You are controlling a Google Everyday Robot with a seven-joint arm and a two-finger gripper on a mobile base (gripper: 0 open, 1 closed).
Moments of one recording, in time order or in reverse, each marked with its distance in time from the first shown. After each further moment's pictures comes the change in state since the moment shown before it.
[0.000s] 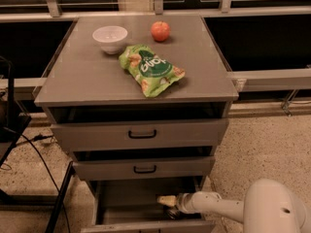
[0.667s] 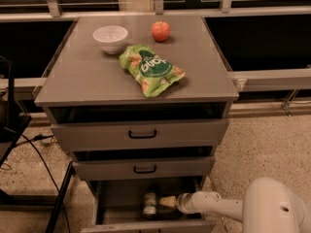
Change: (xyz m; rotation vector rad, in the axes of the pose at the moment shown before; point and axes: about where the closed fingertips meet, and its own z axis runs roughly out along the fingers) arm 0.000 -0.001 -0.002 -0.003 -0.001 -0.002
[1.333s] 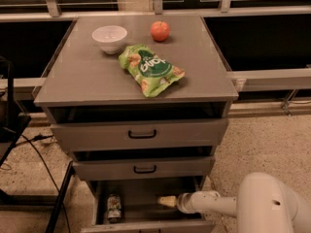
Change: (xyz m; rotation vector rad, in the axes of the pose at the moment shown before) arm 0.000 0.002 0.003 -0.028 -0.004 -0.015
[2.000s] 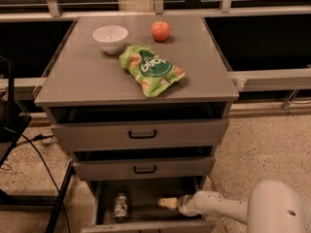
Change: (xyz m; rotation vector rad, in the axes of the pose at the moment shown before) arm -0.016 0.000 -0.010 0.024 -0.060 0.062
